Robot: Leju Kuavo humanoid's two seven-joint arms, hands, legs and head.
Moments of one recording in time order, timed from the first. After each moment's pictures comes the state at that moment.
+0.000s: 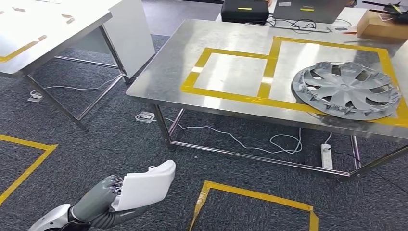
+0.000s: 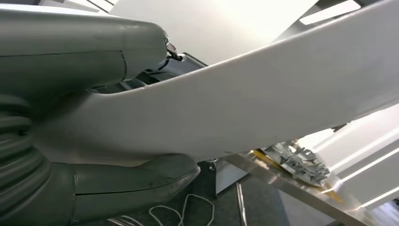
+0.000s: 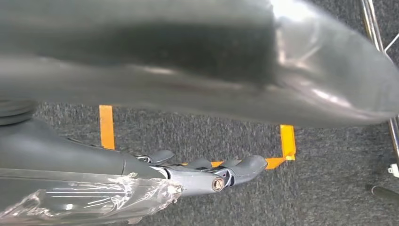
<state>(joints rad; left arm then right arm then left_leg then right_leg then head) 0.07 0.38 -0.63 -1.86 -0.37 0.09 -0.45 0.55 0.36 -0.48 -1.41 0.07 0.09 0.02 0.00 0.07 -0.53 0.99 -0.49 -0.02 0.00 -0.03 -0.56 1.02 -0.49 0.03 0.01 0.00</state>
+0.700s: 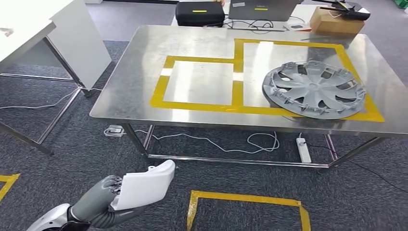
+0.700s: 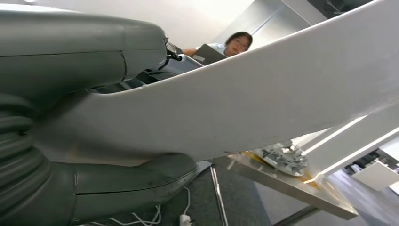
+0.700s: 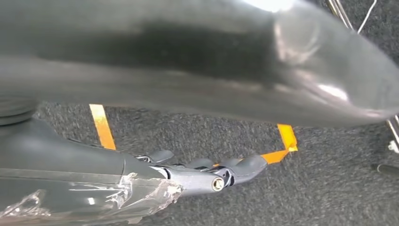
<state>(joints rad) 0.08 0.38 -0.63 -1.86 -0.37 0.10 -0.45 0.56 0.36 -0.46 -1.43 0.06 0.09 0.03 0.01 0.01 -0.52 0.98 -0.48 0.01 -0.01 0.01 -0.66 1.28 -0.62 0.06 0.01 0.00</state>
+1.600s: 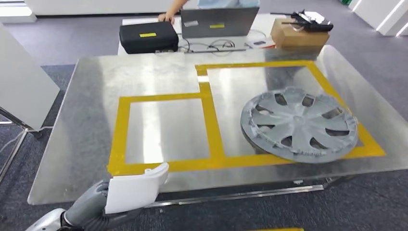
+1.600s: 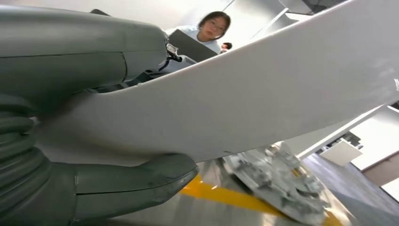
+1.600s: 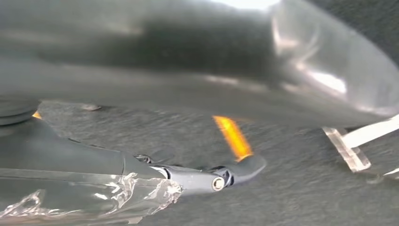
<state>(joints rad) 0.10 0.37 -0.61 -1.87 -0.38 0.10 -0.44 0.59 0.36 -0.44 -1.45 0.08 0.10 0.06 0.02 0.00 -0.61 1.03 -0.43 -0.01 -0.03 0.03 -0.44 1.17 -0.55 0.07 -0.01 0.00</state>
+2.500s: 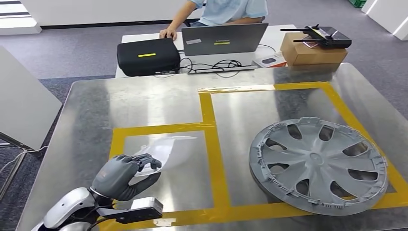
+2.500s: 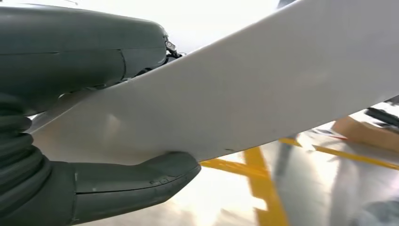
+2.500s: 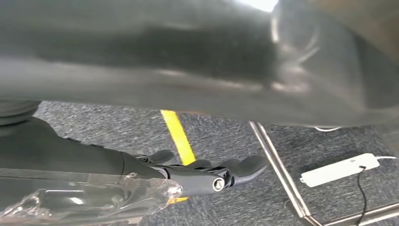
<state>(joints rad) -0.03 0.22 -0.63 -1.81 -0.78 0.11 -0.01 0.61 0.36 -0.38 -1.46 0.13 0.15 0.08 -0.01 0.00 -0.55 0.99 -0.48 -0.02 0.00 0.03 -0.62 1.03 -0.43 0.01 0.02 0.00</state>
